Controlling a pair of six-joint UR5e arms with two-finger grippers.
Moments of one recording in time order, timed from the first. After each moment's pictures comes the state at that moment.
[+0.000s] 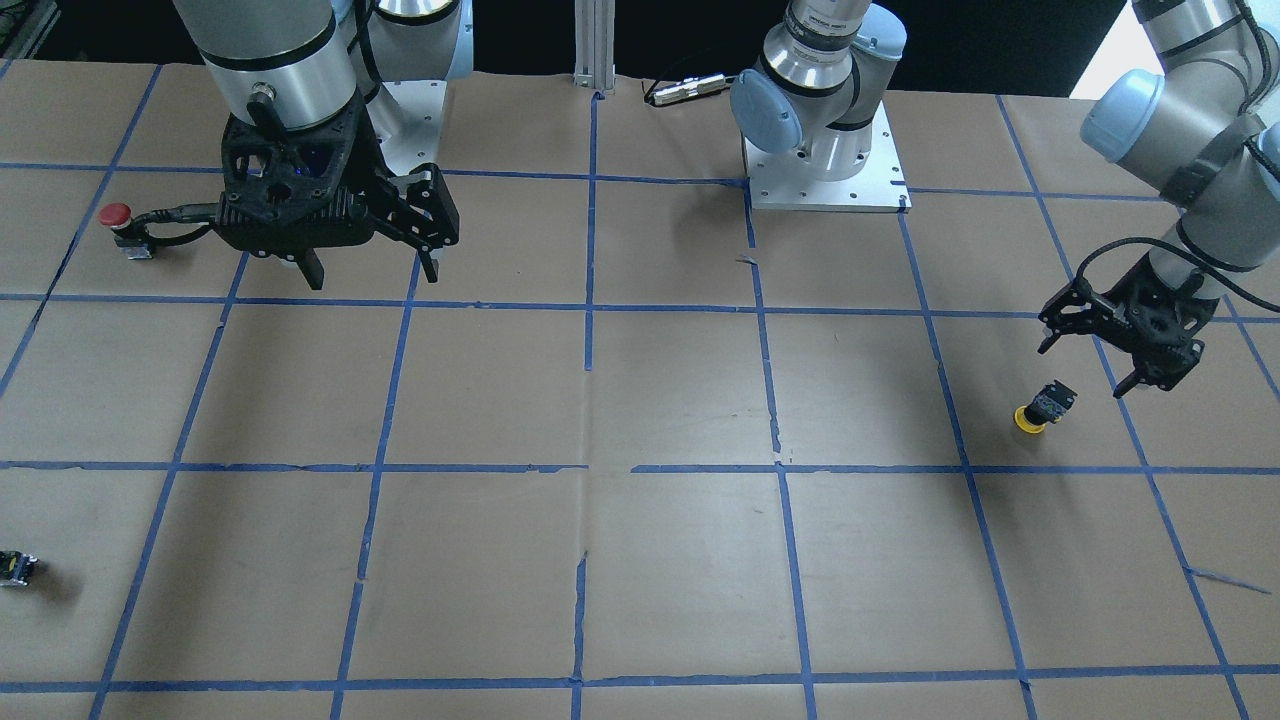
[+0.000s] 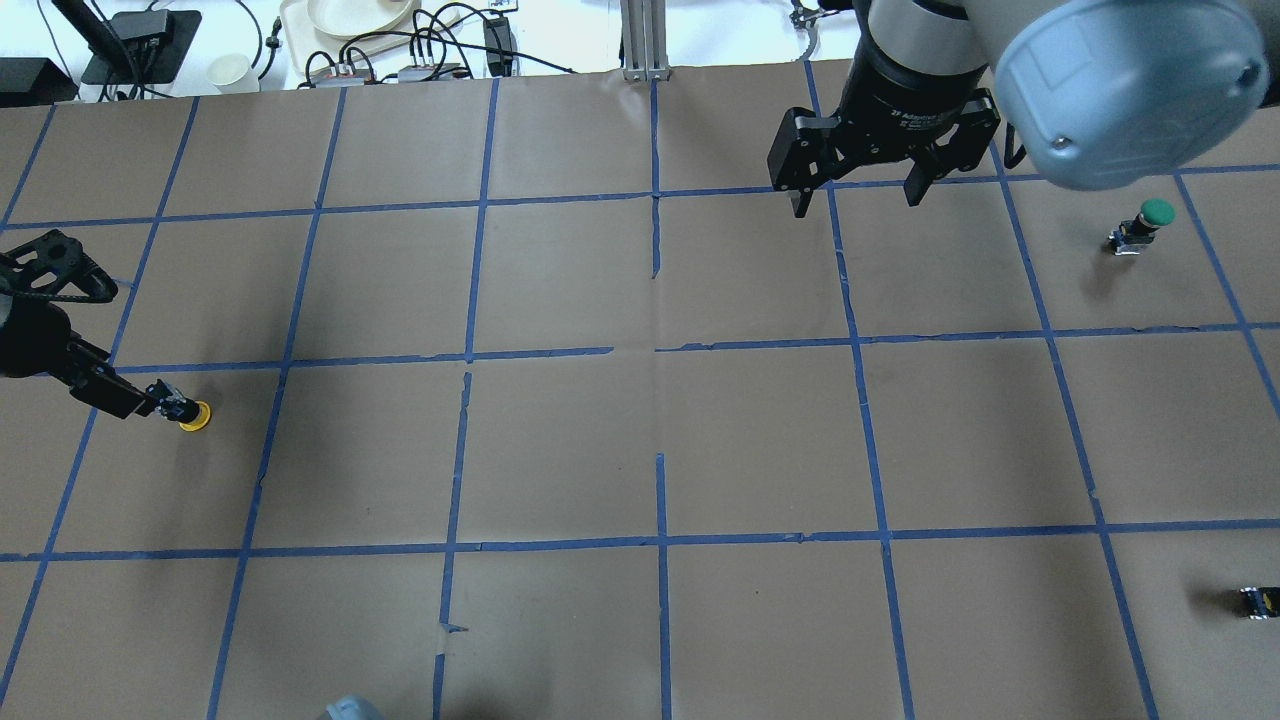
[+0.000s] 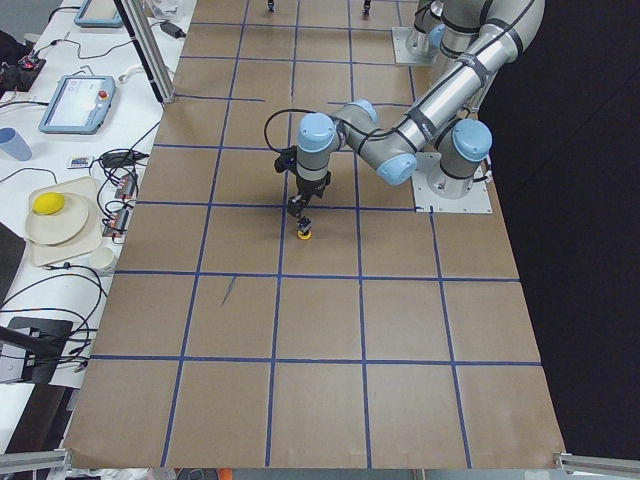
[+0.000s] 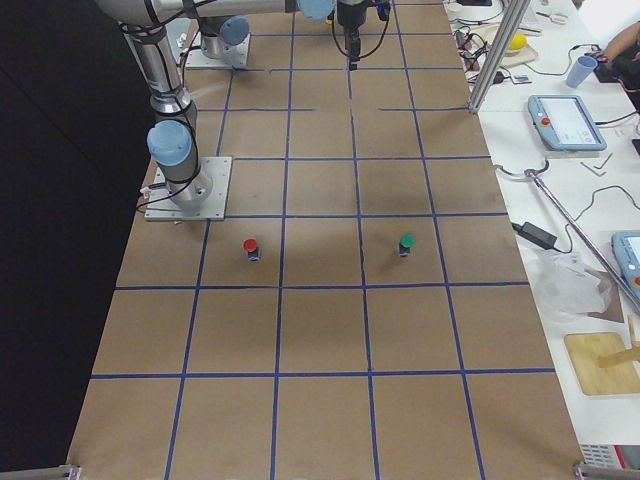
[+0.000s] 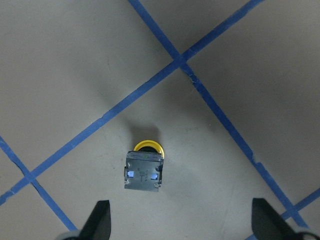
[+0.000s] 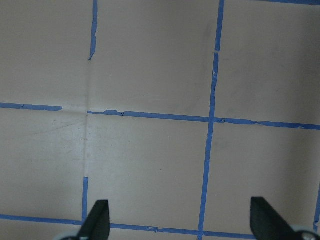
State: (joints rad) left arm -0.88 -1.71 -1.99 -0.97 1.49 1.39; right arm 1.70 -1.51 1.51 -1.65 -1.55 0.04
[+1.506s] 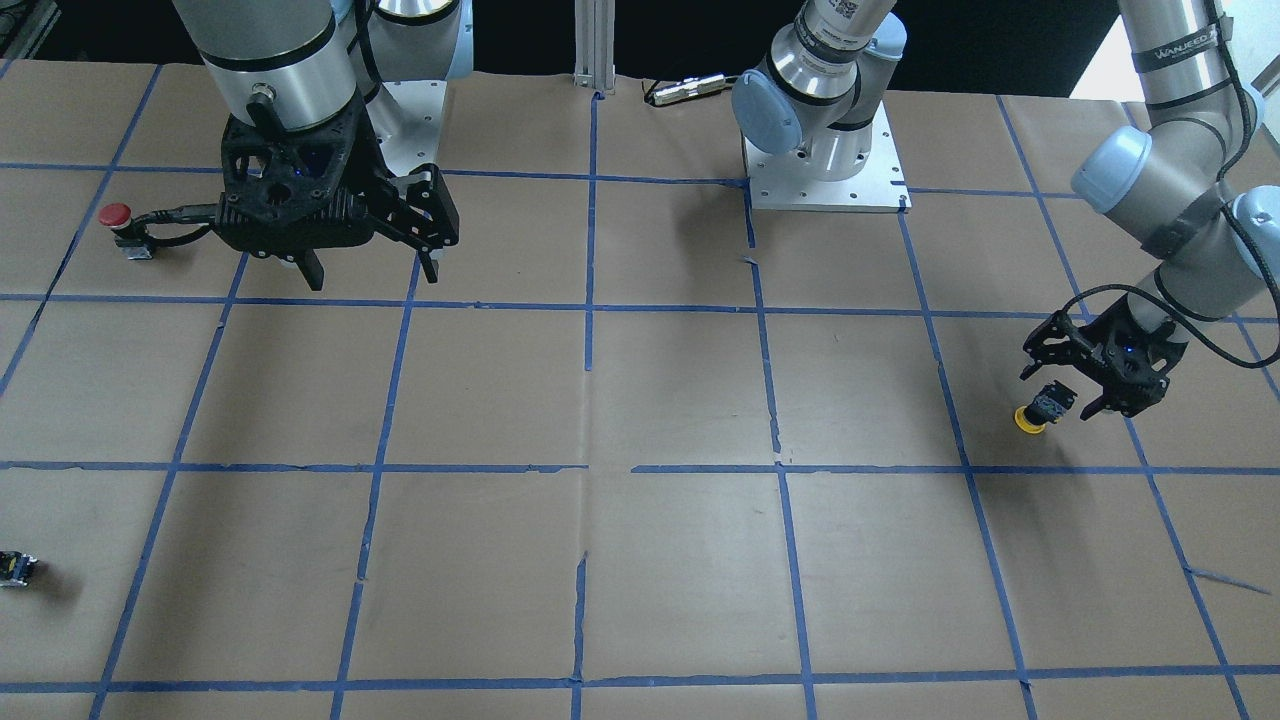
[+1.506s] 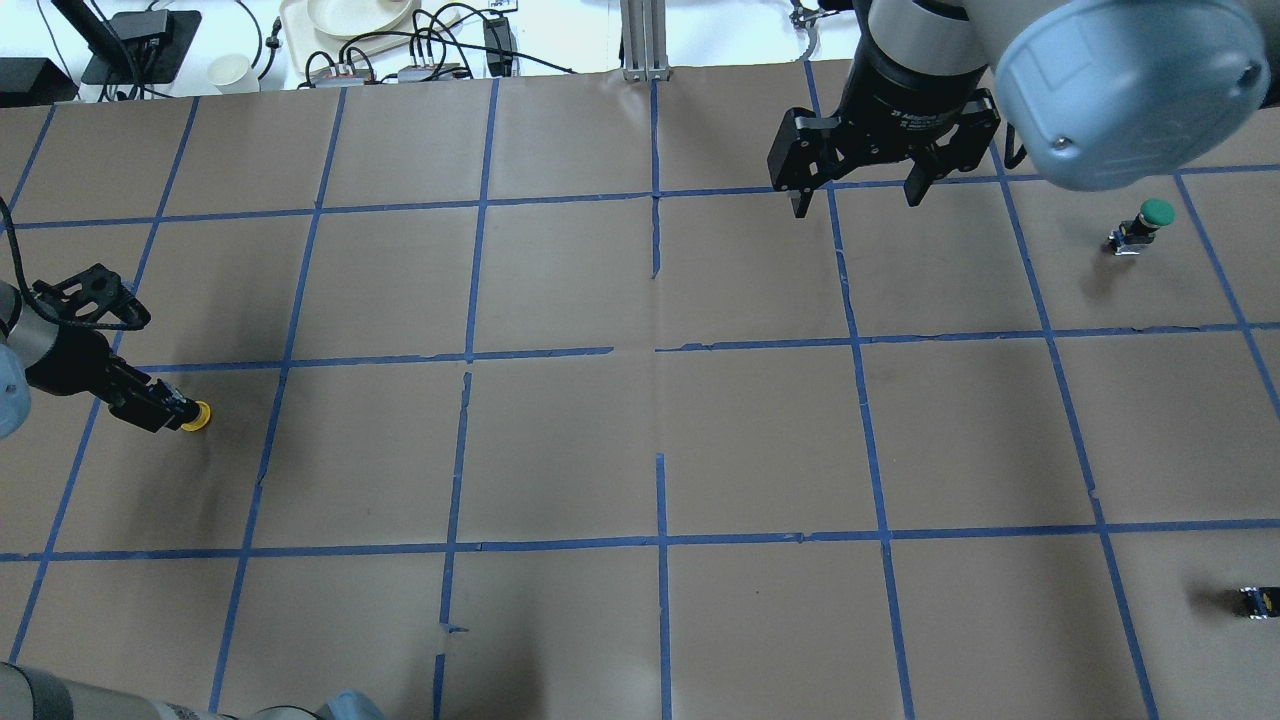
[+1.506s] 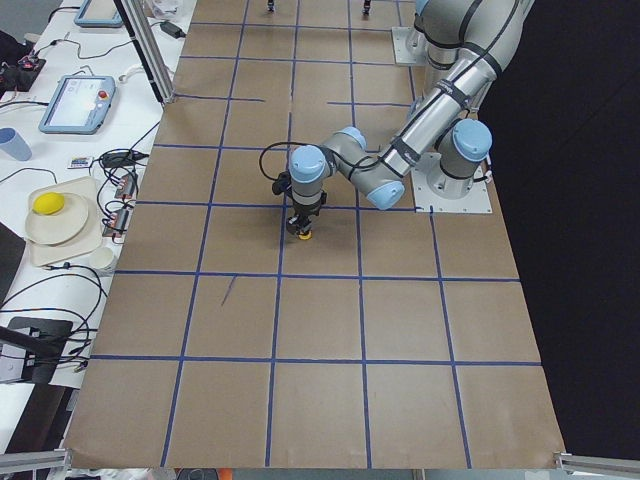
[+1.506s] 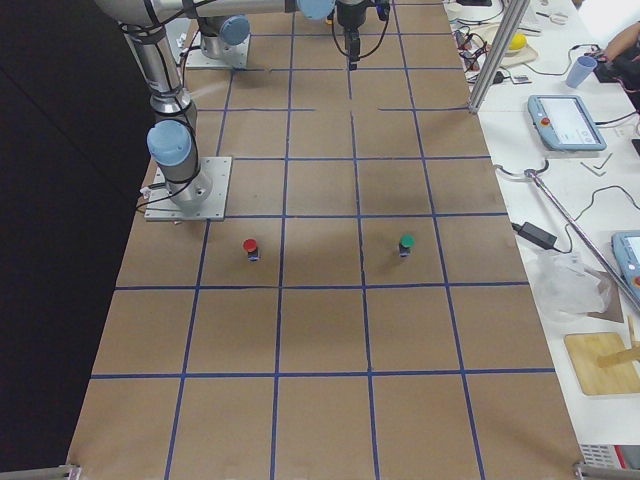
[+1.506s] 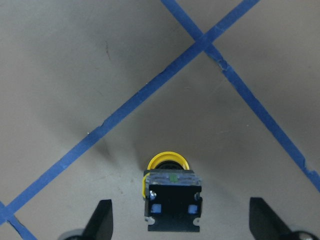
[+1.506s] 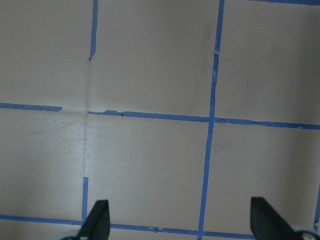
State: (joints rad) left arm -0.87 -1.82 -2.01 -0.92 1.51 1.40; right arm 1.70 -1.51 1.51 -1.65 -1.55 0.04
